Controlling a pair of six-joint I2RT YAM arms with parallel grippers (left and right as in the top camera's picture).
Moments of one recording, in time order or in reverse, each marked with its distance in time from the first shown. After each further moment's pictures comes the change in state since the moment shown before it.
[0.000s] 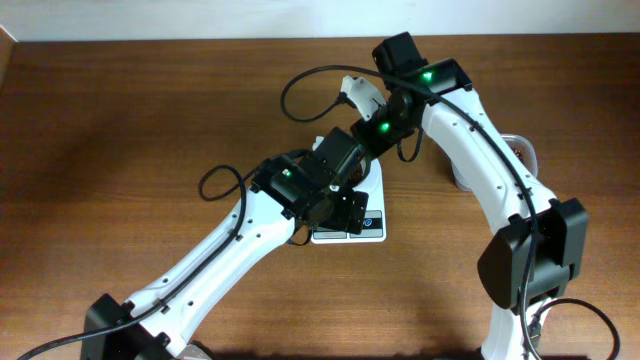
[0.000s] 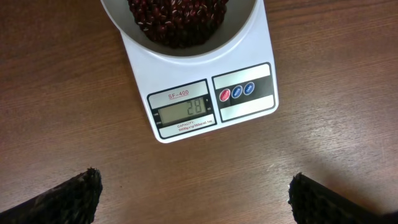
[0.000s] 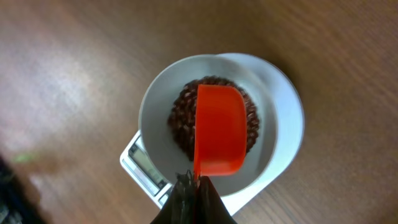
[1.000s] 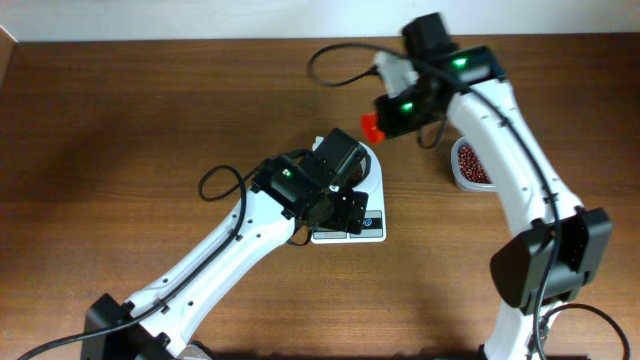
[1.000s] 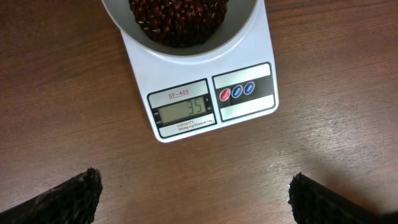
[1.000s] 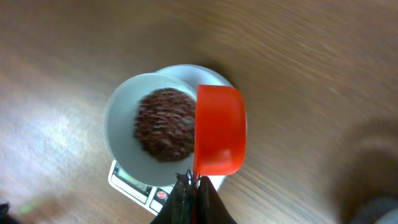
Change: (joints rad) left arm 0.000 0.000 0.000 -0.002 0.000 -0.004; right arm -0.101 -0.028 0.069 -0.028 0.090 0.224
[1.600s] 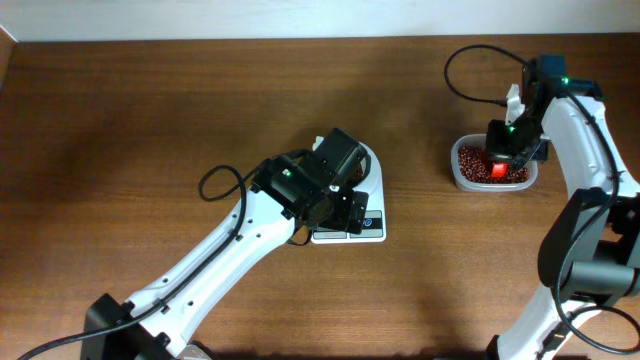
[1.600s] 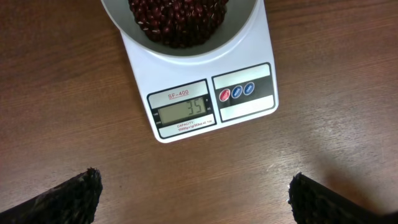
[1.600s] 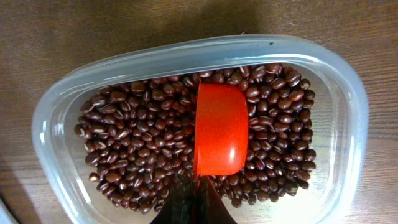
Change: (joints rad) left arm 0.000 0.000 0.000 0.003 0.000 0.000; right arm -0.435 0.008 -0.324 0.082 0.261 0.084
